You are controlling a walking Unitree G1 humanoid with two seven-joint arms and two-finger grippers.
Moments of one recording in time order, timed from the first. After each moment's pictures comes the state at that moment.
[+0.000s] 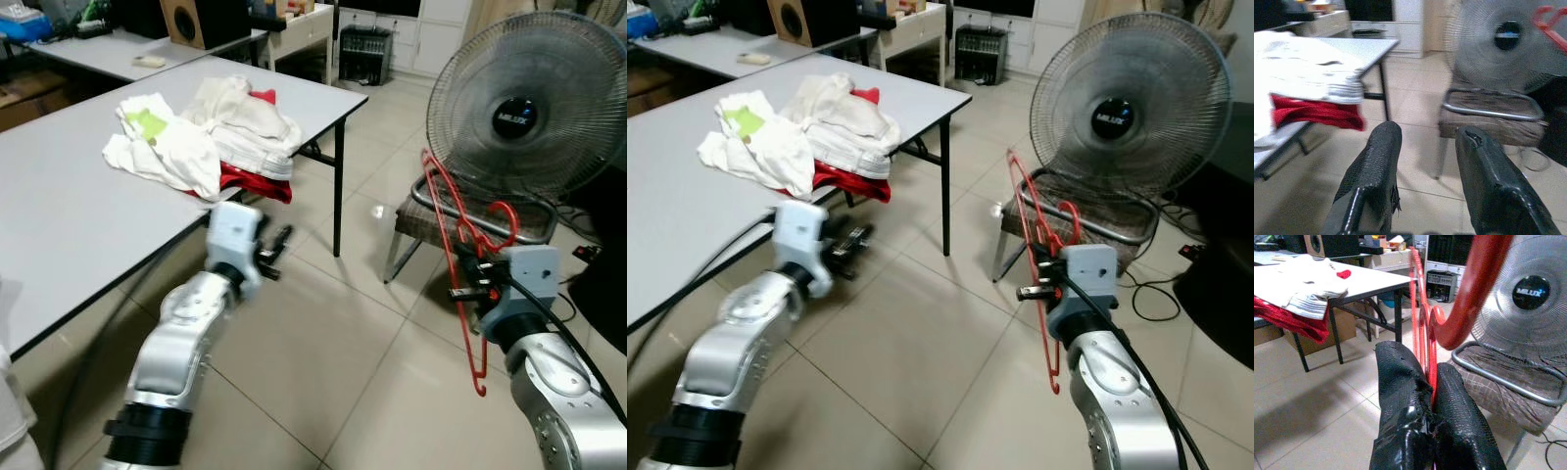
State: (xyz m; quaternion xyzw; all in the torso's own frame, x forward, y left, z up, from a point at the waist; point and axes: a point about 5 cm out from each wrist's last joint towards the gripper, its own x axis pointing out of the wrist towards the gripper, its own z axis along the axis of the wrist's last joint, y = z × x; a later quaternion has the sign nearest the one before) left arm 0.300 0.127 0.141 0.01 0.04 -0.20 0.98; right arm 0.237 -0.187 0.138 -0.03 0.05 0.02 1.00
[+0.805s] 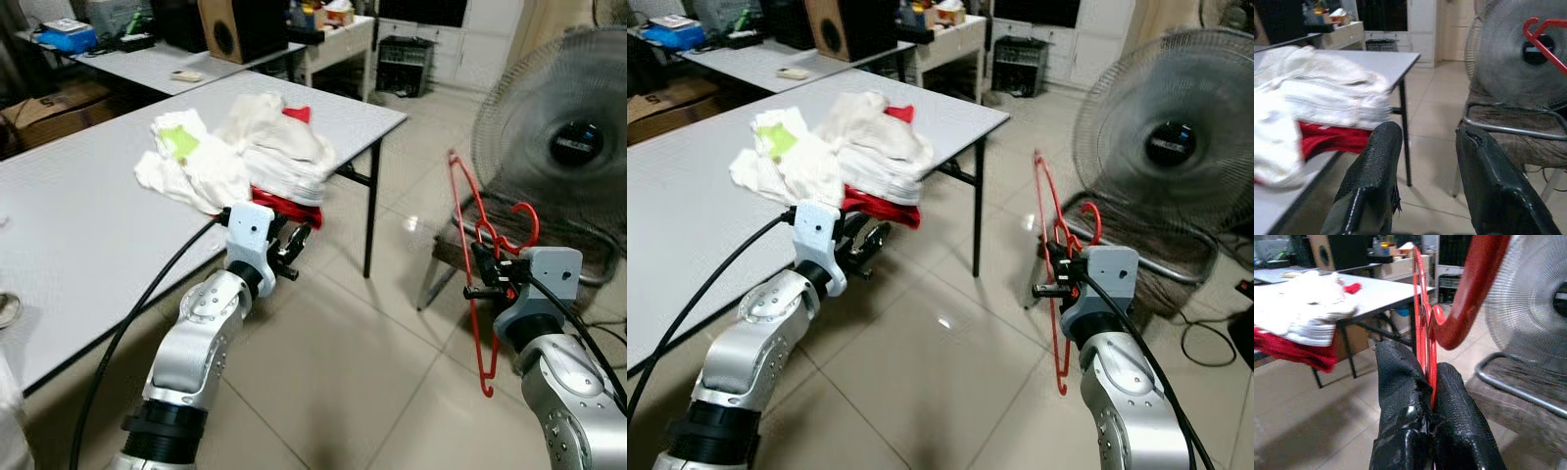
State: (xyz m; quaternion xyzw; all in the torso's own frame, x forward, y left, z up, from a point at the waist) left arm 0.300 0.112 0.141 0.00 0.04 -0.22 0.98; right arm 0.237 -0.196 0.136 0.00 0.06 0.01 1.00
